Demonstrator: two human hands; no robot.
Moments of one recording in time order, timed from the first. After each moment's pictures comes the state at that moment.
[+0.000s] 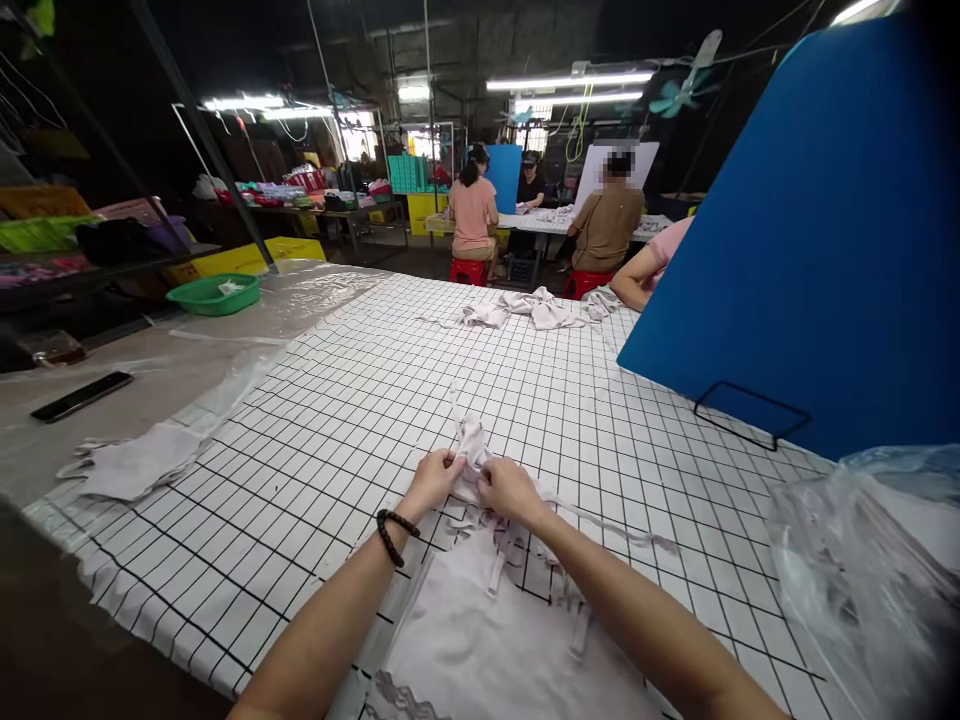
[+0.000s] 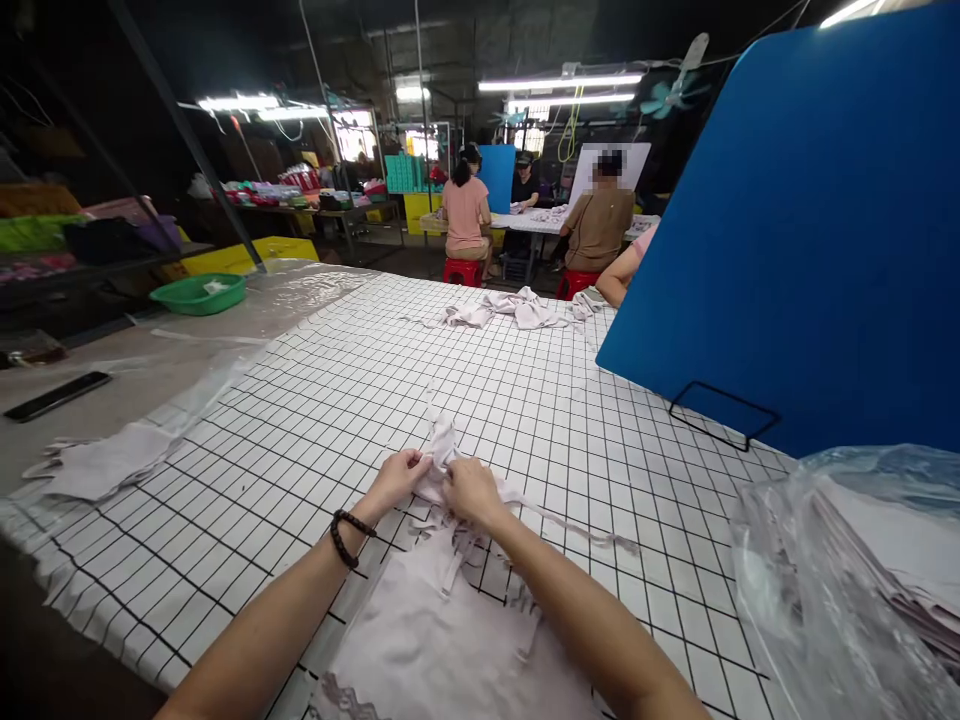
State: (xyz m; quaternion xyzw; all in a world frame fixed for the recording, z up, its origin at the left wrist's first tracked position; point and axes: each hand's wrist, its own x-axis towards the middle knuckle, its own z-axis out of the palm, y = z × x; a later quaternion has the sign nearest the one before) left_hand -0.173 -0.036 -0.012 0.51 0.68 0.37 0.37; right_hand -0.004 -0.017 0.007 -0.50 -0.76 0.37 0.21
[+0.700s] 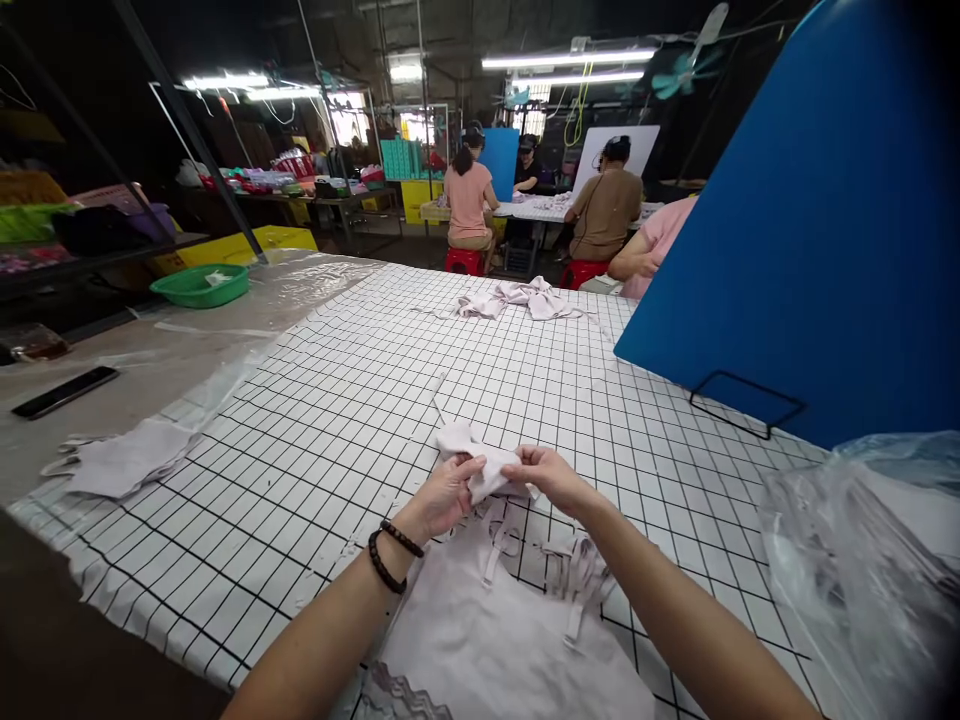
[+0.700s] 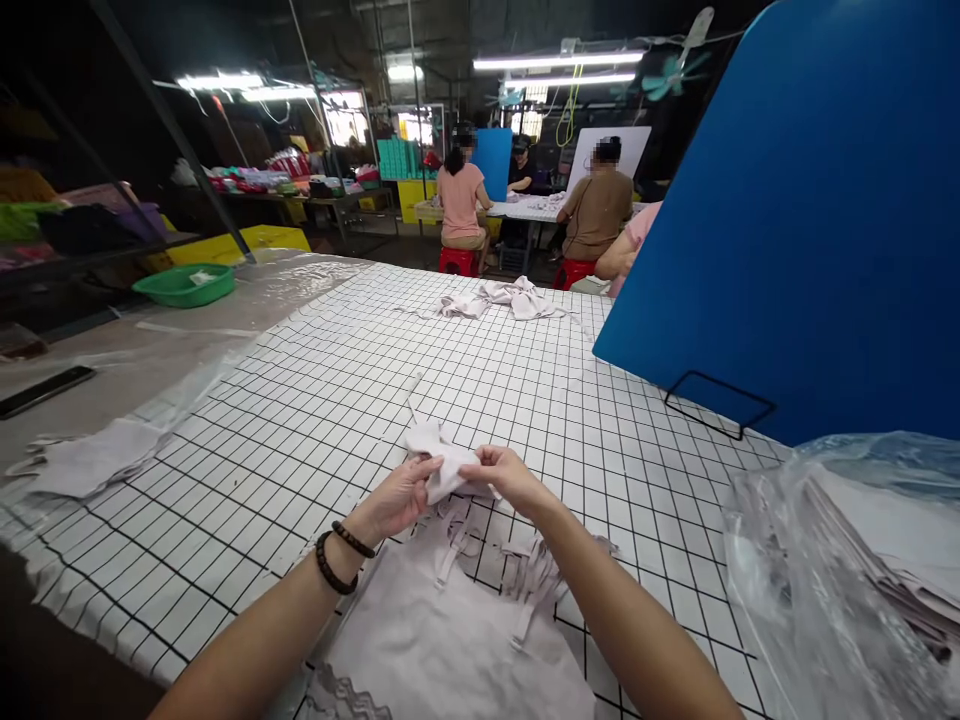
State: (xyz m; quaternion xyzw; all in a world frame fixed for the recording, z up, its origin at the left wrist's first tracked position) left_hand -0.126 -0.072 0.034 0.25 0.38 0.50 0.74; right_hand 0.058 -0.011 0.028 -0.36 -0.53 0.72 0.26
